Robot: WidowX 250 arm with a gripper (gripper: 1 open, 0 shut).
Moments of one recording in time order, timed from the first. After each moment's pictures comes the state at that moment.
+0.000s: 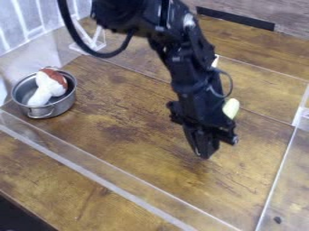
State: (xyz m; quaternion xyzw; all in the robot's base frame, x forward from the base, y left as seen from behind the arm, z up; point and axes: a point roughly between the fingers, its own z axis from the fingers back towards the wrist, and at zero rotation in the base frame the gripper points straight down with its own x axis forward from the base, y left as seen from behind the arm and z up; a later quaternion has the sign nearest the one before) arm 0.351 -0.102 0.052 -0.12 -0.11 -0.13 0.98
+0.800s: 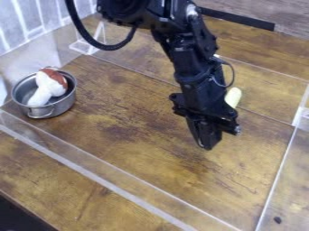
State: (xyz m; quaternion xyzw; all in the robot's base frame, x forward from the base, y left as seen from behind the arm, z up) arm 0.364 -0.094 0.051 -0.12 -0.12 -0.12 0.98
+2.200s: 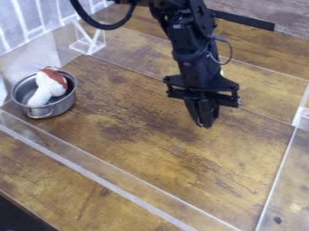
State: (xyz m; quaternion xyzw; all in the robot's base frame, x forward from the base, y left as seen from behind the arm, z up) arm 0.383 -0.068 0.070 -0.12 -0.13 0.00 0.98
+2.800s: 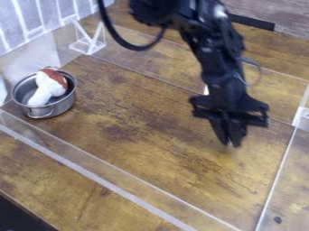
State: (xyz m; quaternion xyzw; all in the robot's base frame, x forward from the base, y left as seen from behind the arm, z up) arm 0.383 -0.124 0.047 -0.14 -0.11 -0.01 0.98
